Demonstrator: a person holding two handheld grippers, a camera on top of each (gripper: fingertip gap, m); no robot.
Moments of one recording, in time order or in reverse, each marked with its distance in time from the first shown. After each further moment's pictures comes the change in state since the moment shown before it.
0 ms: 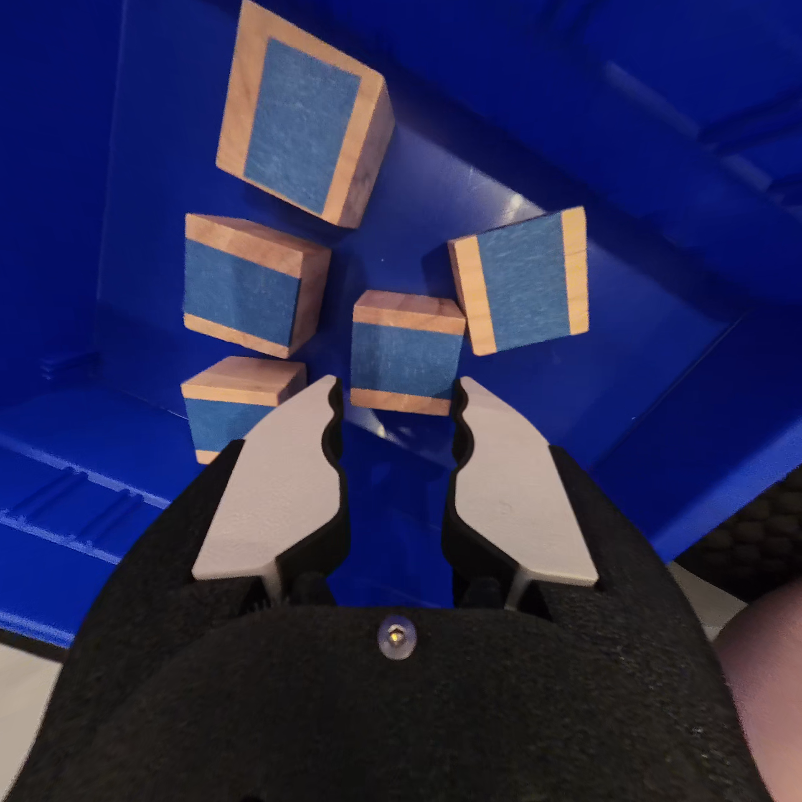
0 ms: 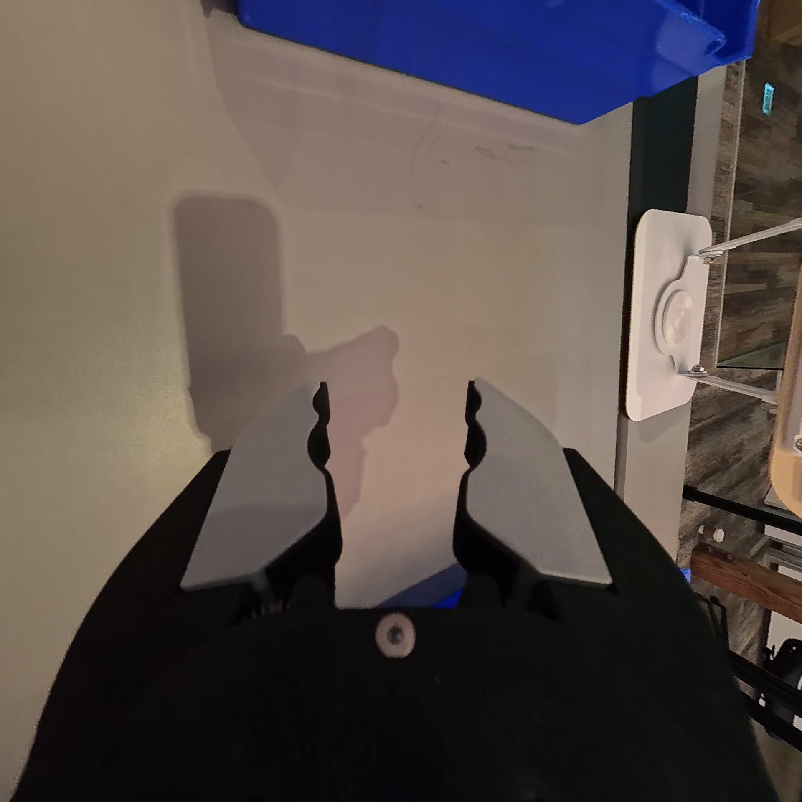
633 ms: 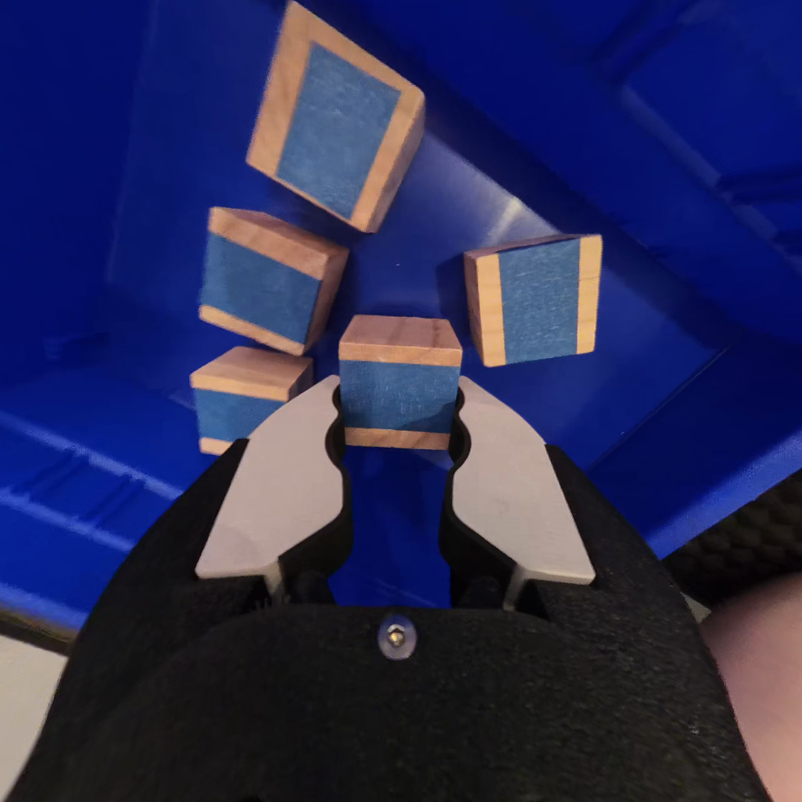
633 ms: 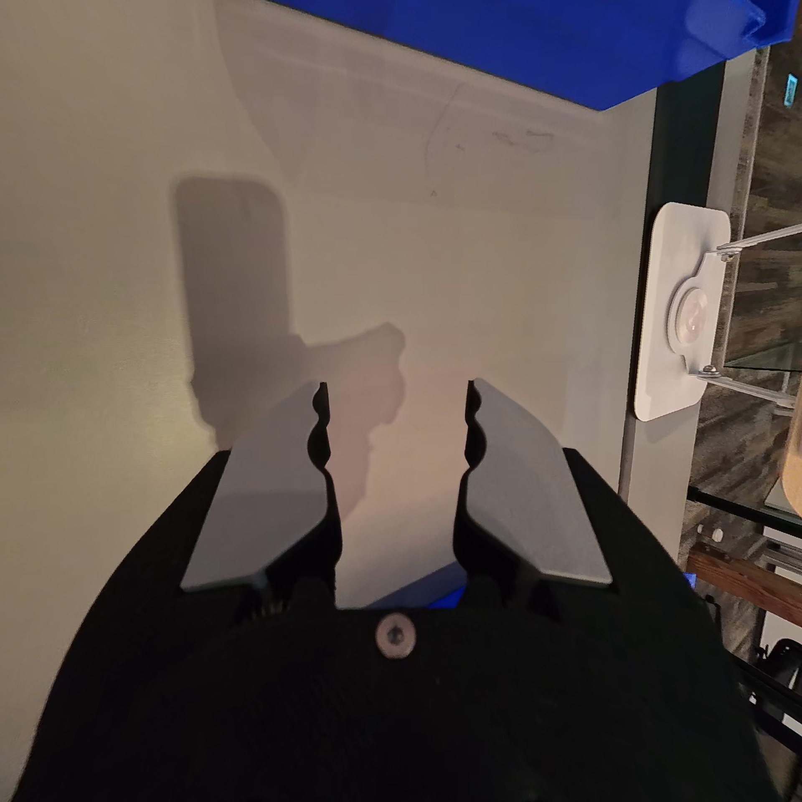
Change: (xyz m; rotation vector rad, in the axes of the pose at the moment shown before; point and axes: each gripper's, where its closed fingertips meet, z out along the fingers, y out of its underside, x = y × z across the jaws) left arm -0.004 -0.002 -0.004 -0.017 -0.002 -0.080; right arm -0.003 0.005 0.005 -0.024 -0.019 -0.017
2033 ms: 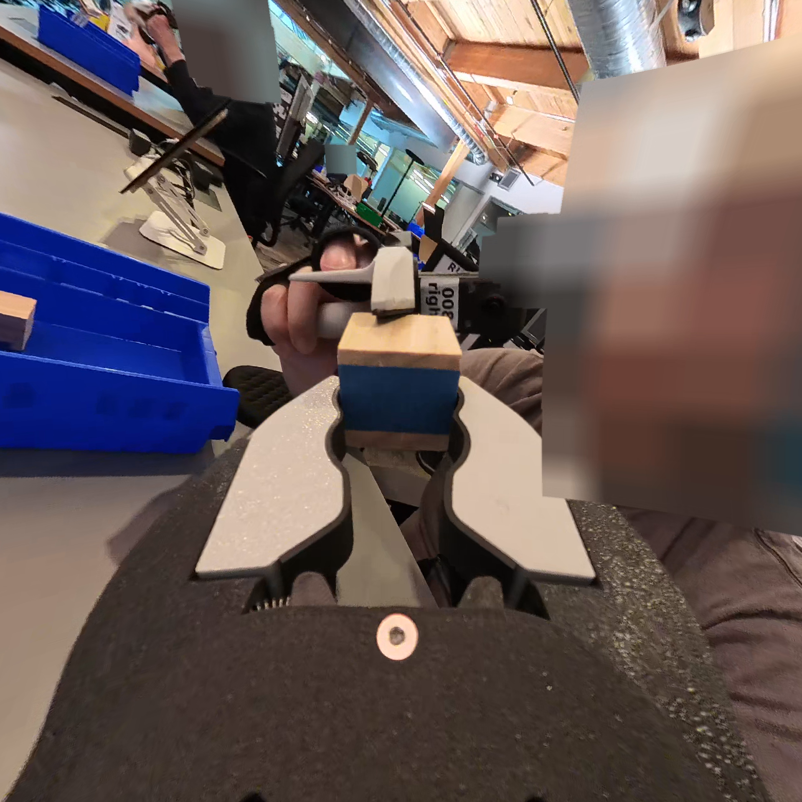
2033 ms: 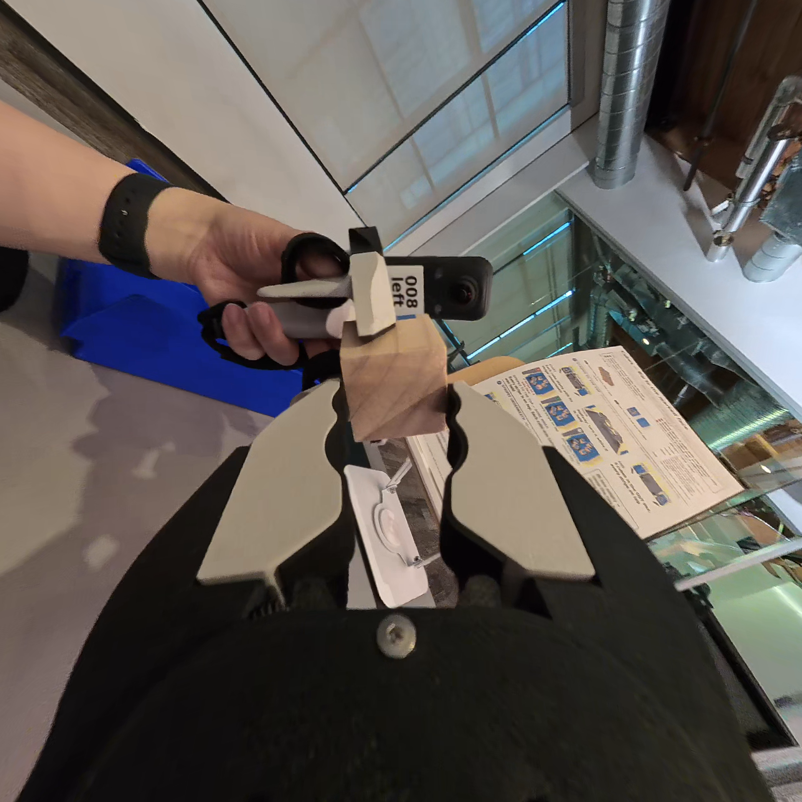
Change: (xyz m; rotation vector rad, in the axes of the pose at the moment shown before) left arm 0.253 -0.213 -0.218 1.035 1.283 0.270; right arm 0.078 -0.049 -0.167 0.851 0.628 -0.157
